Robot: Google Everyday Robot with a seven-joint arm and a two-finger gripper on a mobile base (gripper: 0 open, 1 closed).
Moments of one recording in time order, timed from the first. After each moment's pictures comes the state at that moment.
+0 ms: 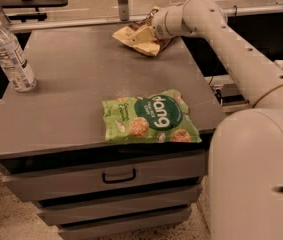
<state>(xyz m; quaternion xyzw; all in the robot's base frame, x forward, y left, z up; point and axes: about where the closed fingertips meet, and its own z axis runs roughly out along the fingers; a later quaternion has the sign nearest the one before) 0.884 -0.028 0.902 -0.40 0.73 0.11 0.55</state>
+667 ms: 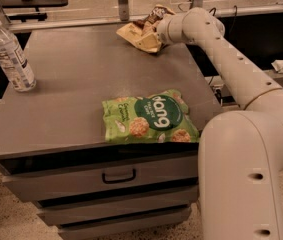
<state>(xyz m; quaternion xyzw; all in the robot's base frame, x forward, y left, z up) 0.925 -0.055 0.867 -0.38 0.73 0.07 0.57</state>
